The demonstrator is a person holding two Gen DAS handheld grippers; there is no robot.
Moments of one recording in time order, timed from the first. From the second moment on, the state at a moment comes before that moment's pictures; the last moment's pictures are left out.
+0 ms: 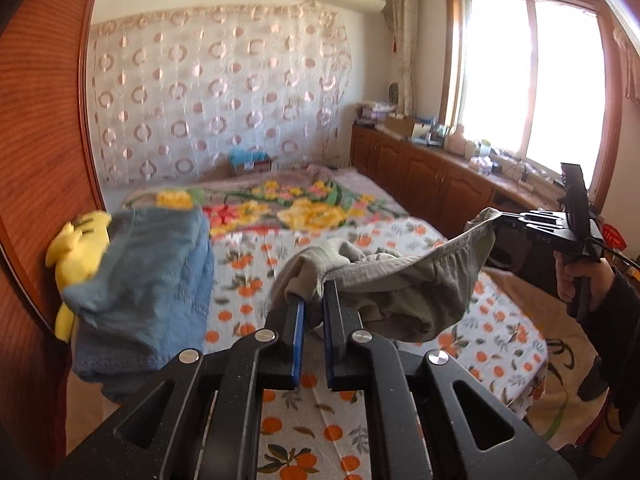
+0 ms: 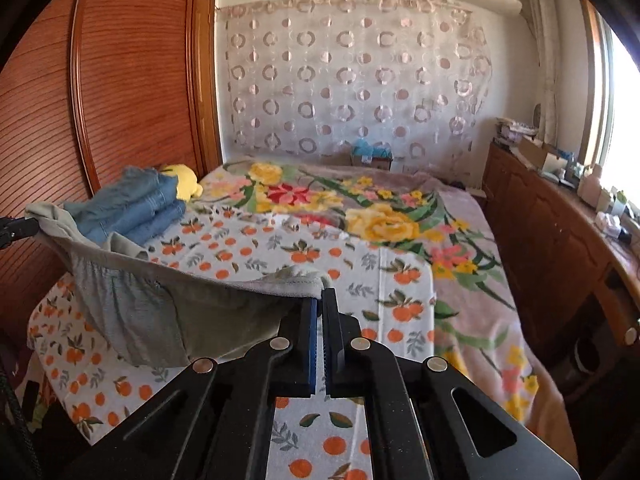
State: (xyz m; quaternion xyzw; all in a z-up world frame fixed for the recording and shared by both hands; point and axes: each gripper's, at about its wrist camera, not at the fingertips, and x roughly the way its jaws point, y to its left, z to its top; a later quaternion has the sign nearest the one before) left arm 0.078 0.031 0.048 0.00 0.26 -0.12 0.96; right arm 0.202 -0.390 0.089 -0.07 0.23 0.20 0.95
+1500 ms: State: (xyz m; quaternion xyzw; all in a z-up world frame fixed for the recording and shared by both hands) left arm 0.201 0.017 -0.047 0.01 0.37 -0.14 0.92; right arm 0.349 -0.334 -0.059 -0.07 0.34 0.13 0.93
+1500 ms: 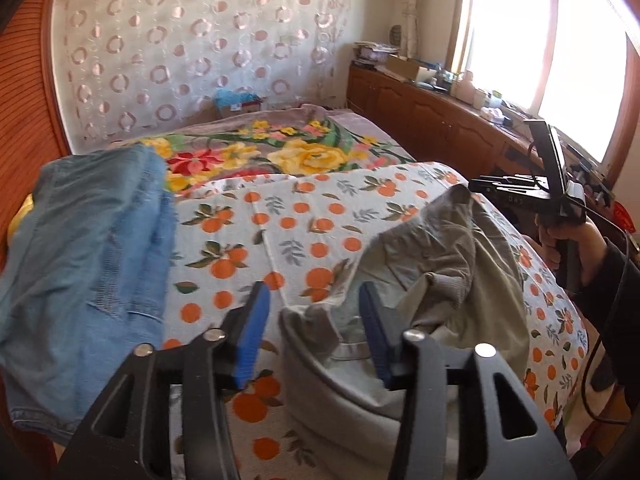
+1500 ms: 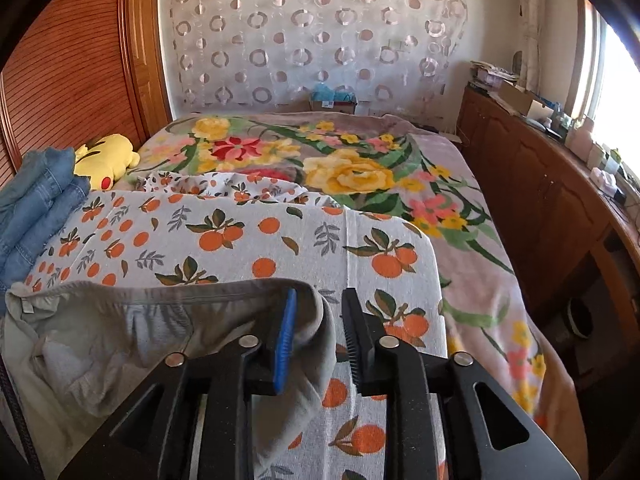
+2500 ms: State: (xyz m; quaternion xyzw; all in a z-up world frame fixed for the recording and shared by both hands) left arm 0.200 0.050 -0.049 -0.03 0.36 -0.11 0.92; right arm 0.336 -0.389 -0.033 -0.02 0.37 0.20 0.91
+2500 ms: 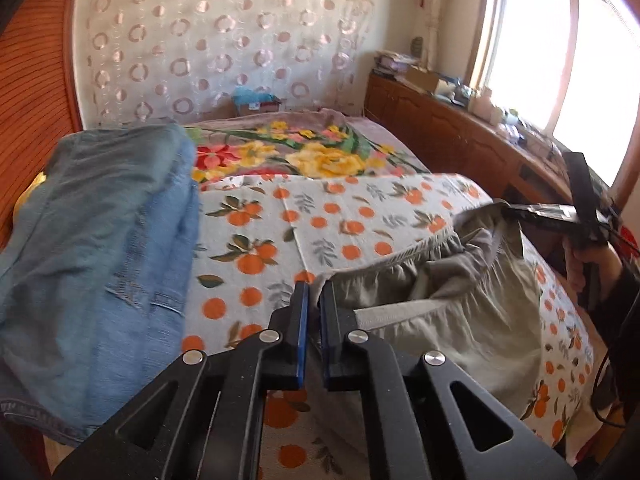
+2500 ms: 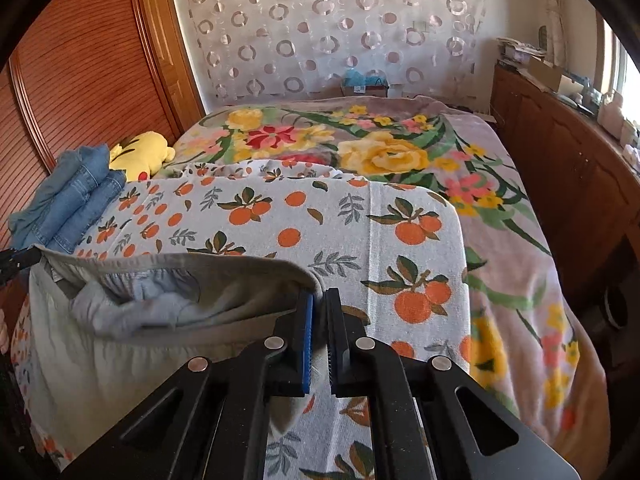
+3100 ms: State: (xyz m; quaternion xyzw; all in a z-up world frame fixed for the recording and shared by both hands) left arm 0.220 0.055 0.037 -0.01 0.28 -0.09 0.96; right arm 0.299 -0.412 0.068 -0.01 0.25 0.20 0.95
